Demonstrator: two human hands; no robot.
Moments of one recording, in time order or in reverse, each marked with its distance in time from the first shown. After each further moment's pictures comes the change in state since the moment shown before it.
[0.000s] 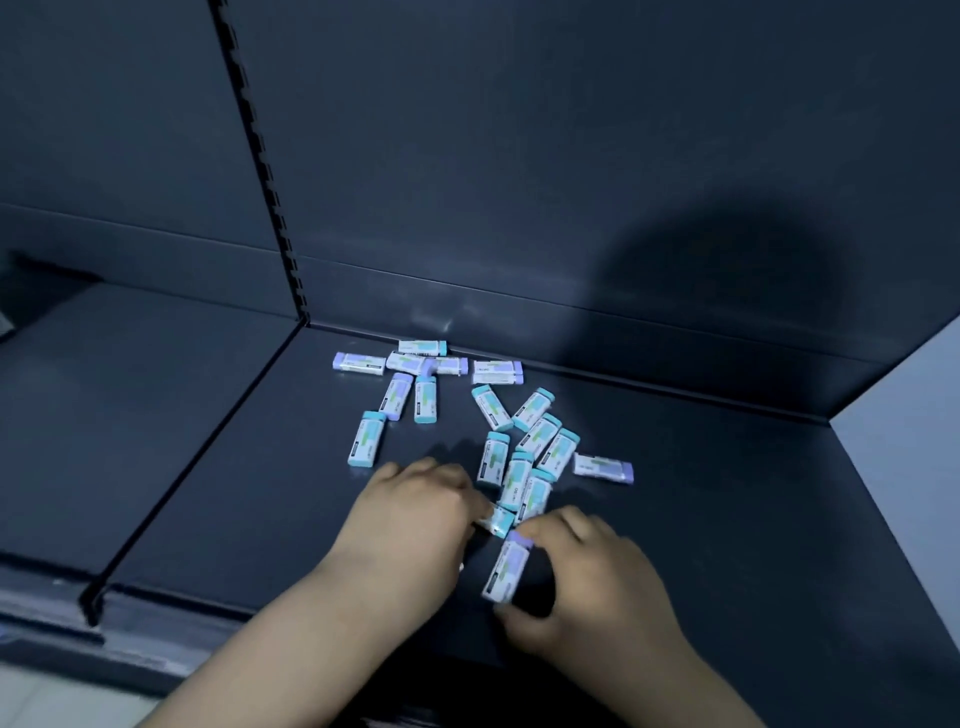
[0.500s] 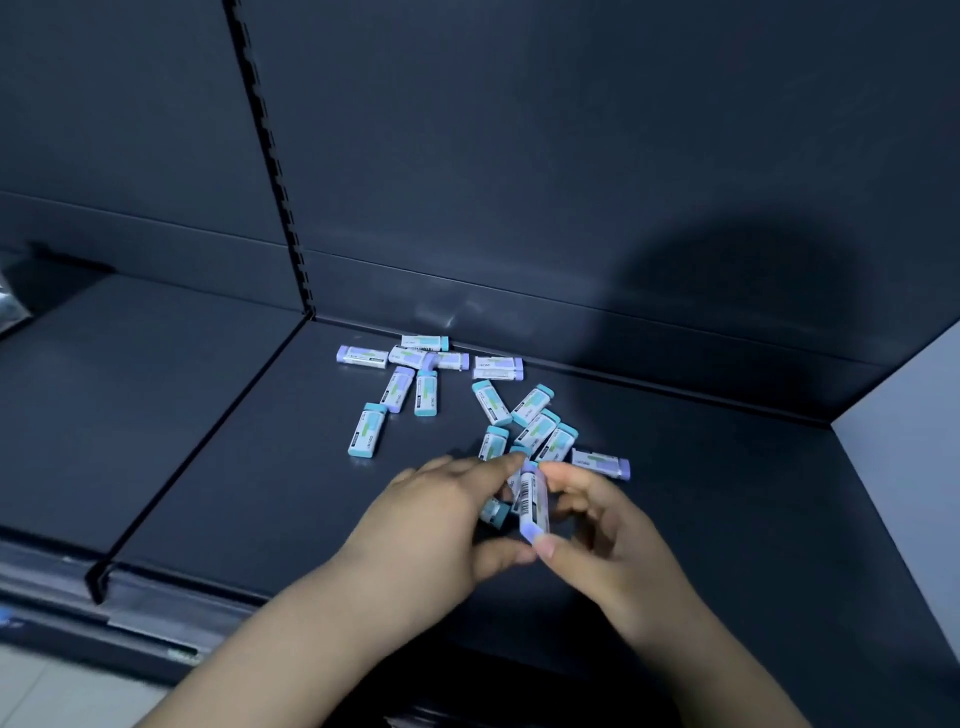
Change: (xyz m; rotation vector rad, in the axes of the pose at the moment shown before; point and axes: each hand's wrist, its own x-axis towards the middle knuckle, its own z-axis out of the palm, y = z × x) left_hand -0.005 0.020 -0.010 -0.320 0.010 -0.026; right_hand 0.001 0.008 -0.024 0.994 -0.016 0.108
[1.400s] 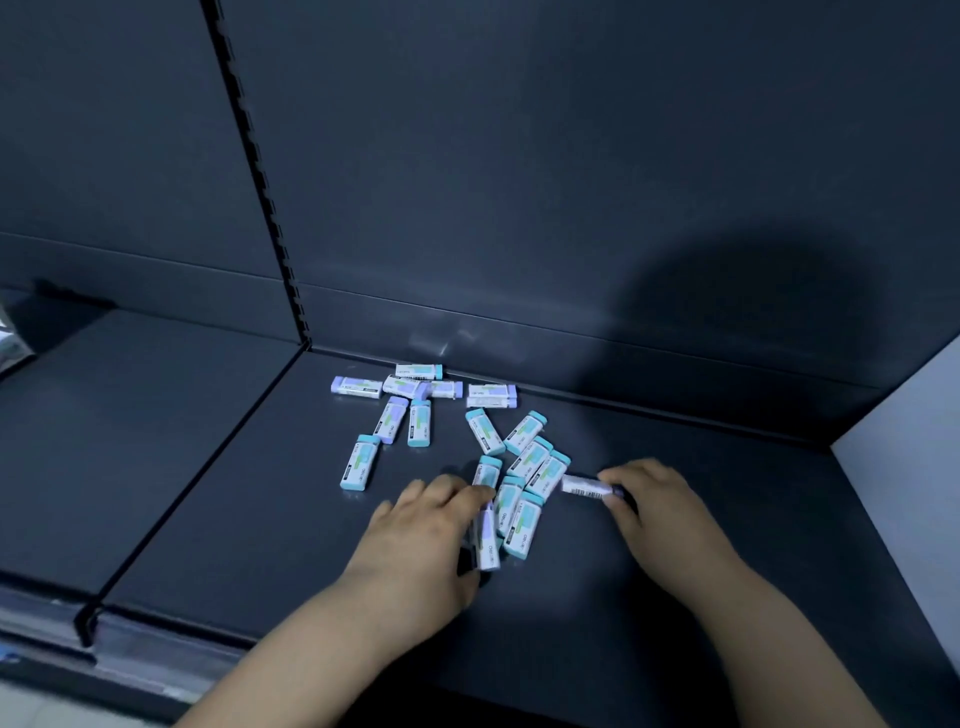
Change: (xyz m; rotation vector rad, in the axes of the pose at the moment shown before) left_hand 0.014 -0.019 0.021 0.184 -0.029 -0.112; right_hand 0.061 0.043 -0.069 -0.962 0.136 -0.053
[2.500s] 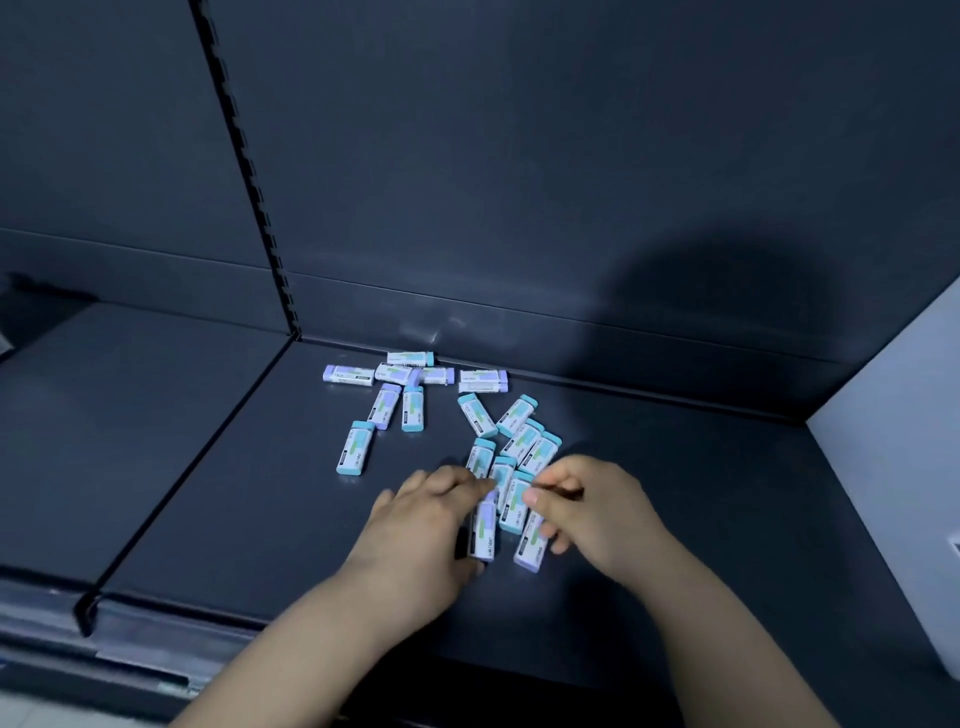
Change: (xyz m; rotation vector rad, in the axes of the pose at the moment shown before) left_hand -0.004 -0.002 0.006 -0.045 -0.020 0.037; right_hand -0.019 -0.068 -0.007 0.606 -0.163 0.212
